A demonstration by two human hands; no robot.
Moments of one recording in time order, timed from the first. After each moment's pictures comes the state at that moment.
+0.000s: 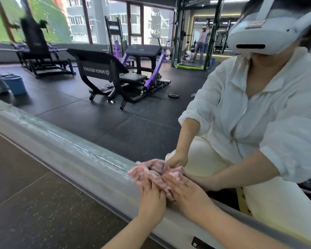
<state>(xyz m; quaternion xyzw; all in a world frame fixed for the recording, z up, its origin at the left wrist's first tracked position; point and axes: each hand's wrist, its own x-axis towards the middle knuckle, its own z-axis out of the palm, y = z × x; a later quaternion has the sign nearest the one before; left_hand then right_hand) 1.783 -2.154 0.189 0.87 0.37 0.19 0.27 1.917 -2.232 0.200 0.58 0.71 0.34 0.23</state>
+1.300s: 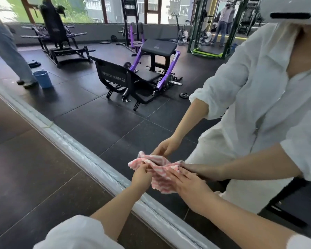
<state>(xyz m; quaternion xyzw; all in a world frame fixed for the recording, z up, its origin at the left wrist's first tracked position) 1.768 -2.124 0.615 0.65 0.52 0.17 0.53 1.896 -2.241 0.652 0.50 0.75 0.21 0.37</state>
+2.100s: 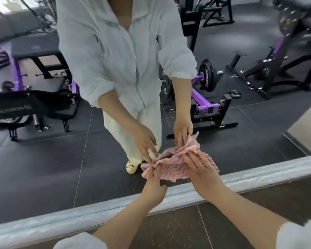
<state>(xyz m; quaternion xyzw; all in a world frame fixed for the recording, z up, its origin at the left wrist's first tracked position) 1.683 -1.964 0.620 0.90 0.13 -0.16 0.39 1.760 -2.144 0.610 0.88 0.40 0.19 0.17</state>
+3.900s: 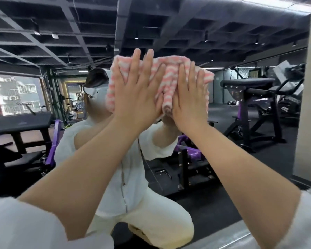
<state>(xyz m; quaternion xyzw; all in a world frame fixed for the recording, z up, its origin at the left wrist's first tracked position) 1.775 -1.925 0.612 0.76 -0.11 0.62 -0.17 1.811 -2.062 0.587 0.81 0.17 0.50 -0.24</state>
